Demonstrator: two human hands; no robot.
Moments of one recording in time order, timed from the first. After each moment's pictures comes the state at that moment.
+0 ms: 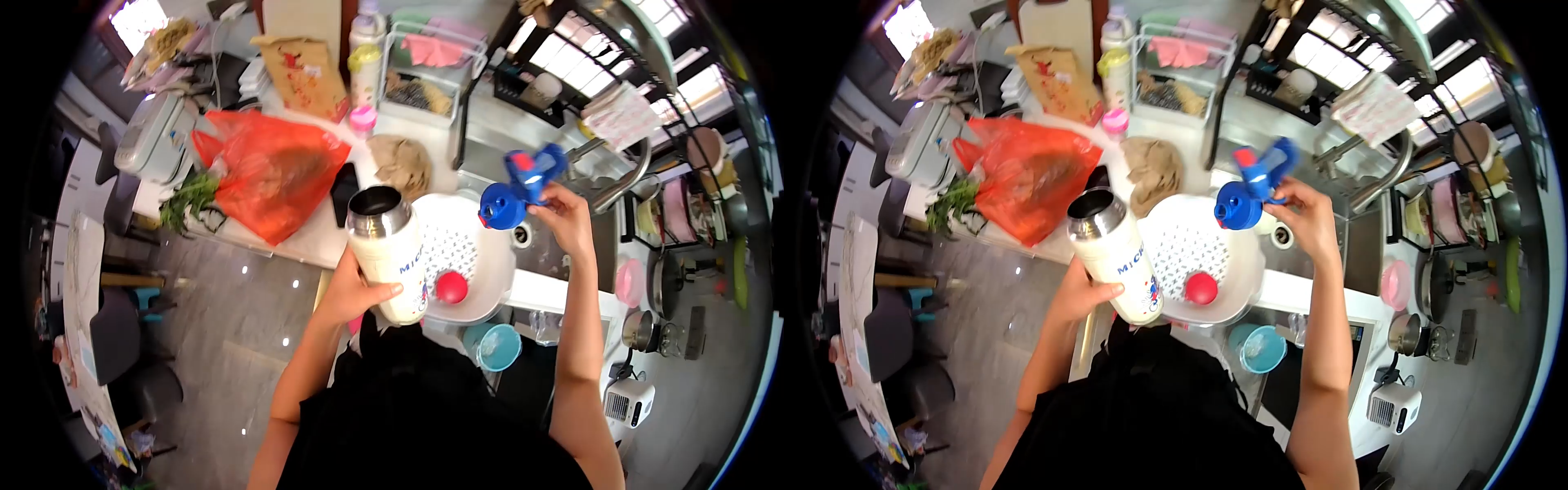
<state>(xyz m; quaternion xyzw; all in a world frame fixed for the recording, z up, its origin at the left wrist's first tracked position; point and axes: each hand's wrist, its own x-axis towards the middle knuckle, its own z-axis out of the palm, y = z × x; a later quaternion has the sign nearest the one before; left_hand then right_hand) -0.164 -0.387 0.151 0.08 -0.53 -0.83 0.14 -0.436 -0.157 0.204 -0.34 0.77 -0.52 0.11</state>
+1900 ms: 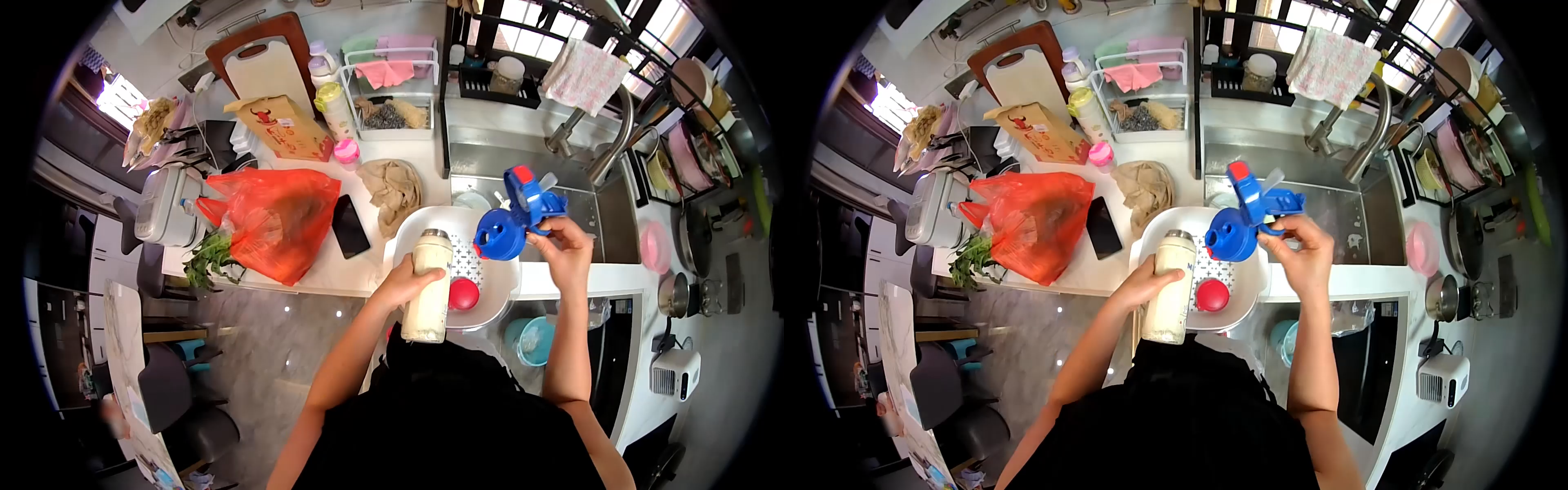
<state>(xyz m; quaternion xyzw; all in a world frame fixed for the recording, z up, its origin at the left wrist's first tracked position) -0.250 -0.356 0.077 0.21 -0.72 -0.64 -0.17 -0.372 -0.117 0.195 -0.22 0.75 -0.62 -0.03</state>
